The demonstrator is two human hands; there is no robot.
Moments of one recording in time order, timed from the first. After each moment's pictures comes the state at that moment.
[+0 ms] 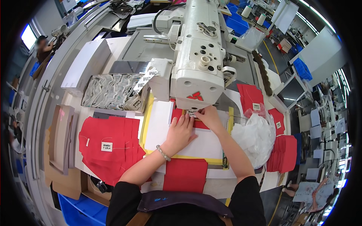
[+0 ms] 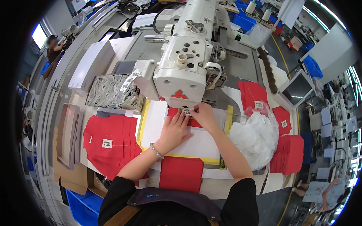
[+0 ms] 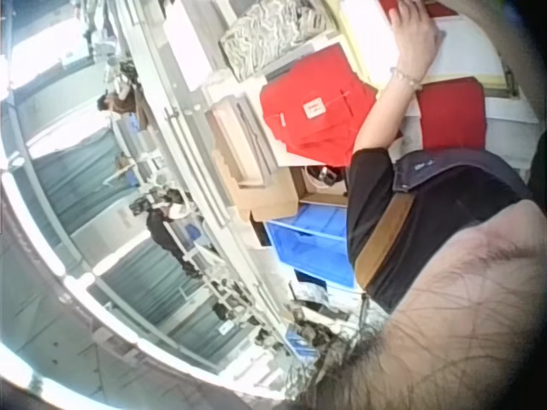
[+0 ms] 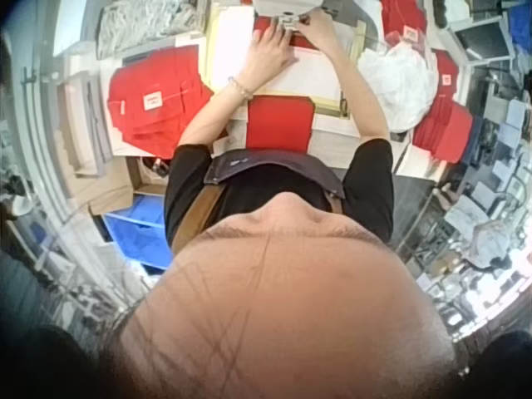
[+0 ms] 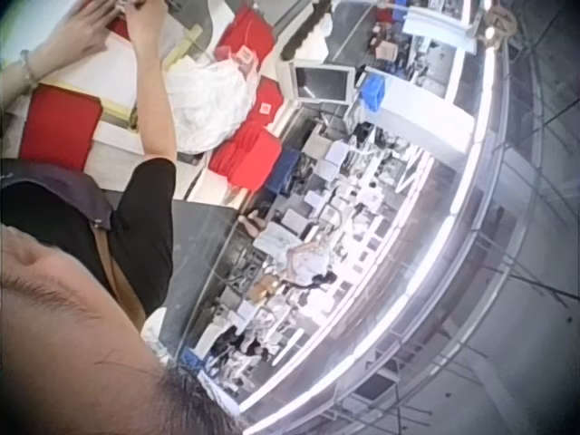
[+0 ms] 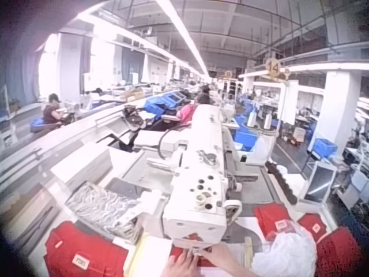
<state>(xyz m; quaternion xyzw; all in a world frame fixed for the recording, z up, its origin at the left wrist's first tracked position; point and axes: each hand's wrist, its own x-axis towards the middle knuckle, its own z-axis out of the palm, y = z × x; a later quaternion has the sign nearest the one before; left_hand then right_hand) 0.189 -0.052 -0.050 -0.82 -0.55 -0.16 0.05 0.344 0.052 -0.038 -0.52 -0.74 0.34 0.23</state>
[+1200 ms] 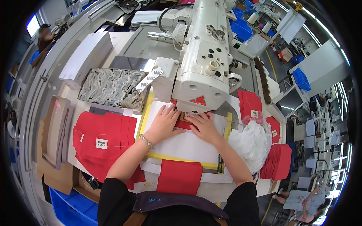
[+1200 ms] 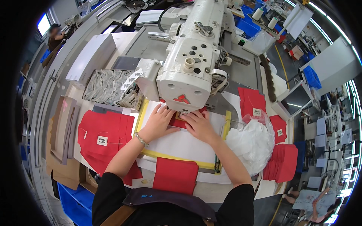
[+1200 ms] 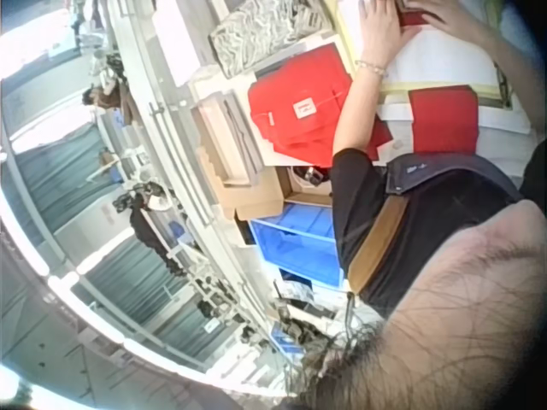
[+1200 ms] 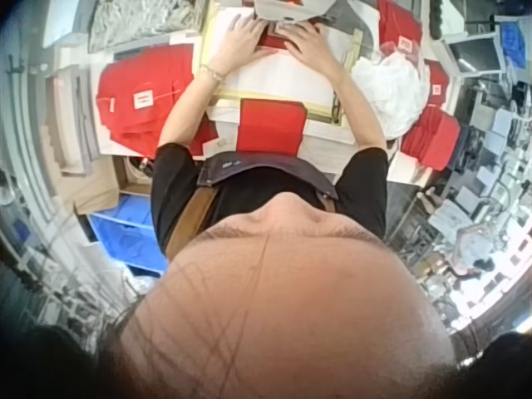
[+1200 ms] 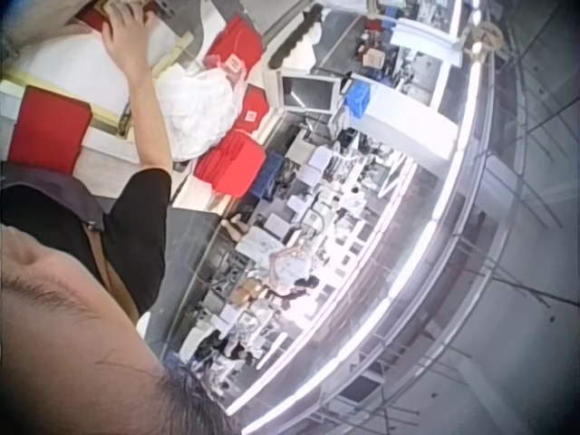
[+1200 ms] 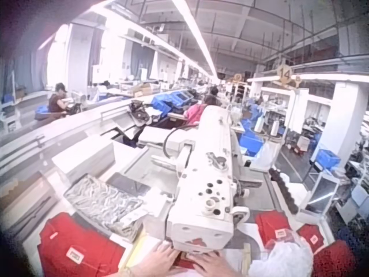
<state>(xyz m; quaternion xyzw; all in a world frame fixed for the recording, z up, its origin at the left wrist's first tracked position) 0.133 -0.023 -0.047 -0.82 -0.54 -0.16 -0.05 0.357 0.029 -0.048 -0.27 -0.94 0.06 0.21</state>
